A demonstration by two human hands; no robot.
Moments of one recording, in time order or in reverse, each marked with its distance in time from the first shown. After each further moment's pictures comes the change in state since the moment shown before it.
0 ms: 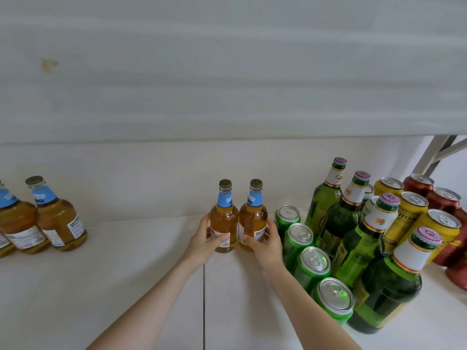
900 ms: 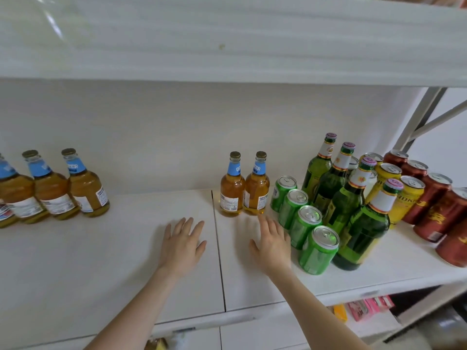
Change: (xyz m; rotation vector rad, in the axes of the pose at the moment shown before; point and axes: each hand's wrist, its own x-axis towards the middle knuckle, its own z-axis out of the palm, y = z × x) left_hand -0.126 -0.035 -0.056 1.300 0.170 0.261; right_hand -0.125 -0.009 -0.013 -1.193 -0.034 -0.246
